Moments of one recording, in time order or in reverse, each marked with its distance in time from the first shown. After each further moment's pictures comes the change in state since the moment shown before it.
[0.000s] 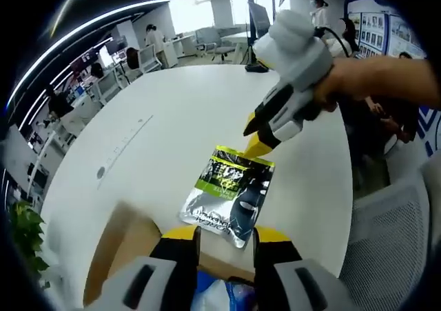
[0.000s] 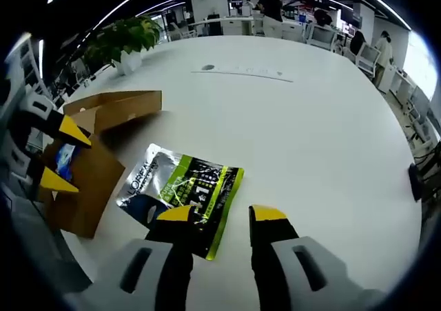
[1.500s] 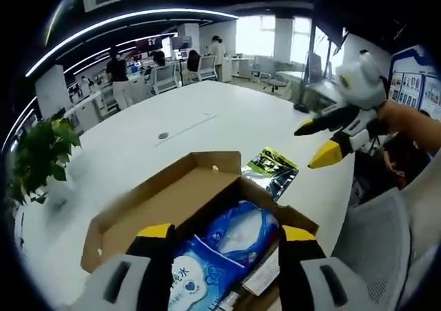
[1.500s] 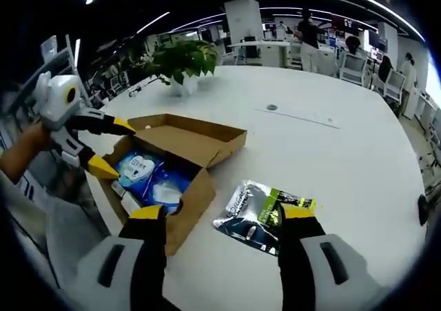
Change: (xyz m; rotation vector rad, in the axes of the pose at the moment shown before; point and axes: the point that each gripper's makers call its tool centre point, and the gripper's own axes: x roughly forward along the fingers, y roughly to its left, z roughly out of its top) left arm -0.123 0.053 -0.089 -0.320 -0.156 0.163; right arm -0.062 0.137 0.046 -0.105 -0.137 0.203
